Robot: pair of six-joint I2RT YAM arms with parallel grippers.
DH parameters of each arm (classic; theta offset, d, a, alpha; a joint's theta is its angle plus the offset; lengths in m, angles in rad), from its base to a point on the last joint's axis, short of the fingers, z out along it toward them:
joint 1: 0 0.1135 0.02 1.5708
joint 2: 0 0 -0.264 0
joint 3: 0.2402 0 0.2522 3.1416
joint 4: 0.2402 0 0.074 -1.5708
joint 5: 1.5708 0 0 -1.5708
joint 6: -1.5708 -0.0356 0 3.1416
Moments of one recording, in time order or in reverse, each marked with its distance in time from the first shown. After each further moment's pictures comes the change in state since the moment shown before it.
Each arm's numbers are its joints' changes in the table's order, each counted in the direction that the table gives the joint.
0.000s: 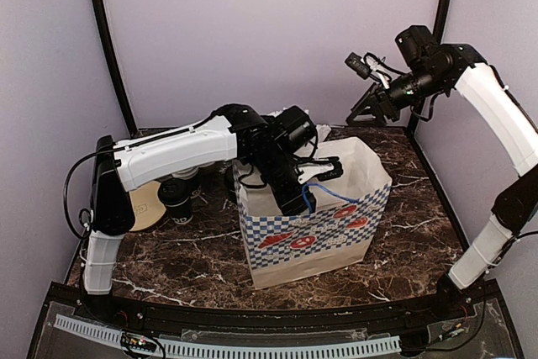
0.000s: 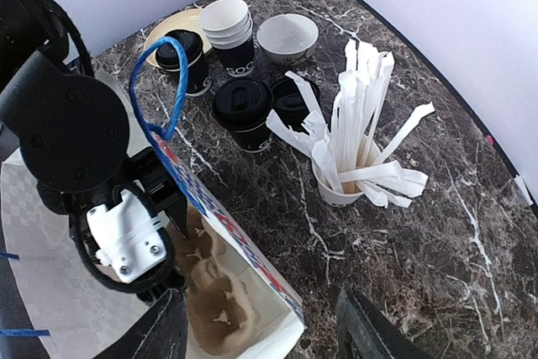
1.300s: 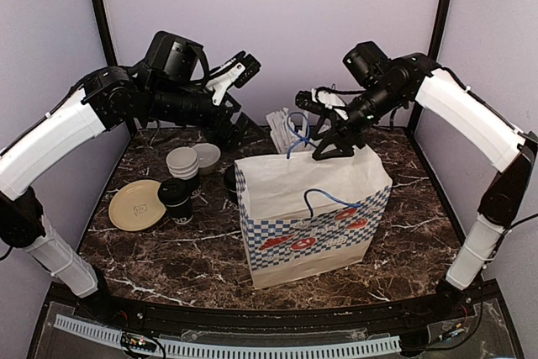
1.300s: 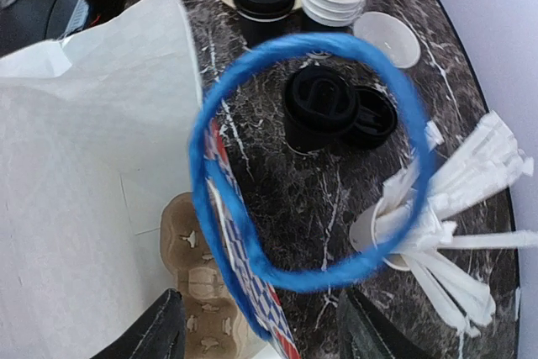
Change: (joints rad) left arm 0.136 0.630 -0.348 -0.307 -0.268 0.040; right arm 0.242 -0.106 -0.029 -0.040 0.098 0.282
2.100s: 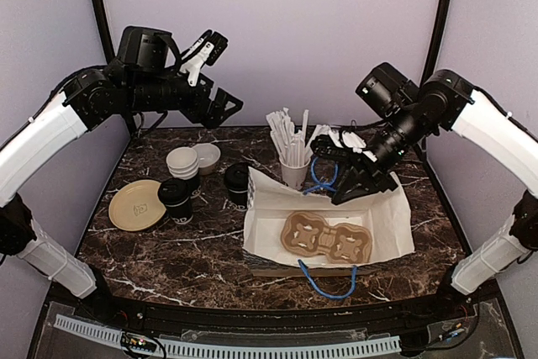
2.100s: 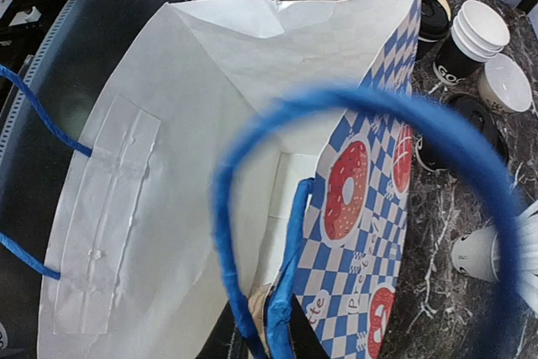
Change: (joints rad) left arm 0.105 0.100 -0.082 -0.123 -0.115 0.014; right arm 0.184 0.255 -0.231 0.126 -0.072 0.035
